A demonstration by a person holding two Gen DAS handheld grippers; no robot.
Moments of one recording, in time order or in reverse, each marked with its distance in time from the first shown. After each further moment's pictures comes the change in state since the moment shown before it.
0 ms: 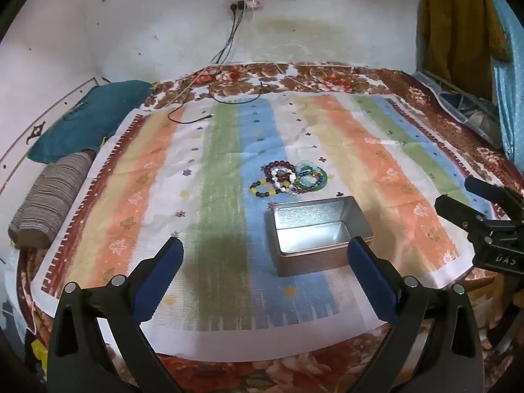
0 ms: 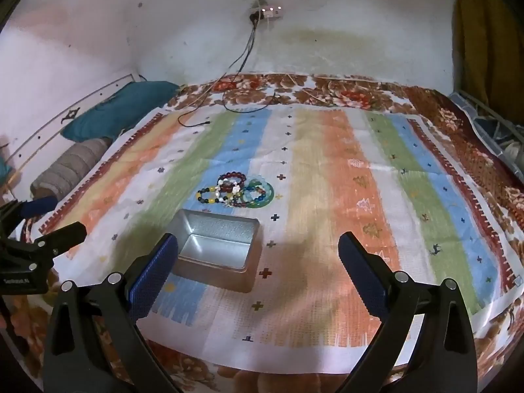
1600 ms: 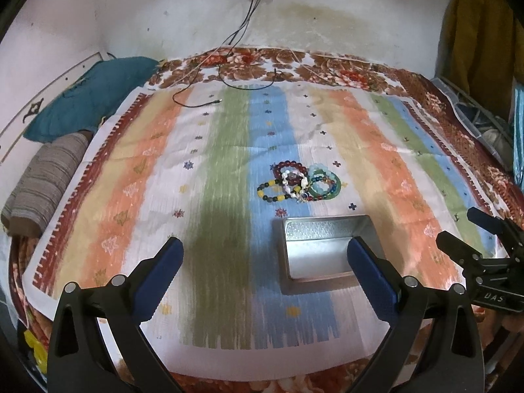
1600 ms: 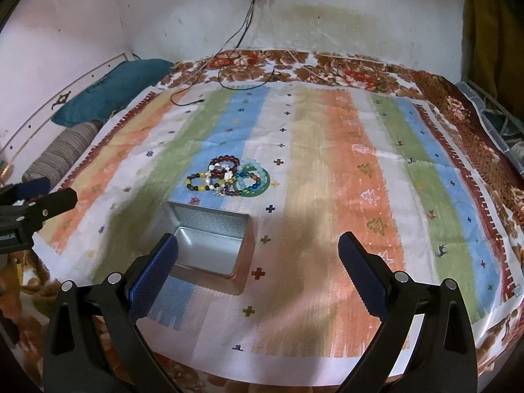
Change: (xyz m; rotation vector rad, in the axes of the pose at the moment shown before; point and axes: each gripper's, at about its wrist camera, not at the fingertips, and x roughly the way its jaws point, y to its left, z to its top) left arm 0.037 0.022 0.038 -0.080 0.090 -0.005; right arm 0.040 -0.003 0.020 -0.028 0.118 -0.016
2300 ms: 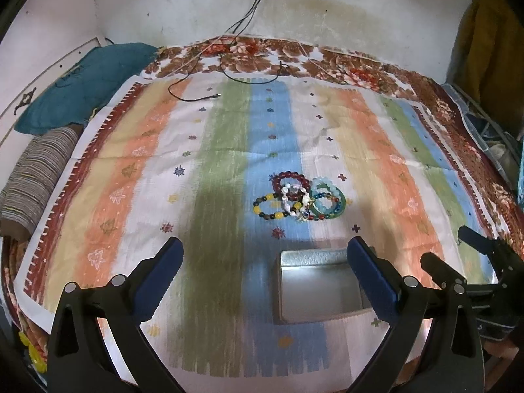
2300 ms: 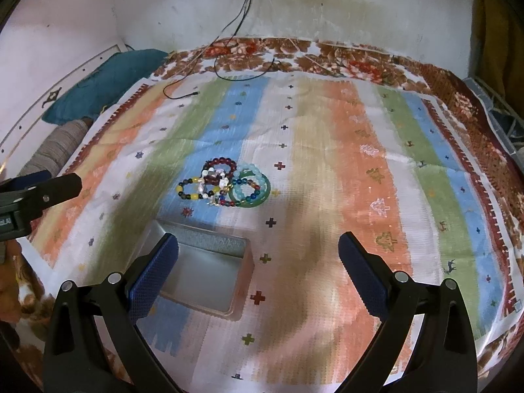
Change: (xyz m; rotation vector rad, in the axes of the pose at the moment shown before) left arm 0.043 0.003 0.047 -0.065 0.059 -0.015; right arm 0.044 0.000 0.037 0.016 0.071 0.003
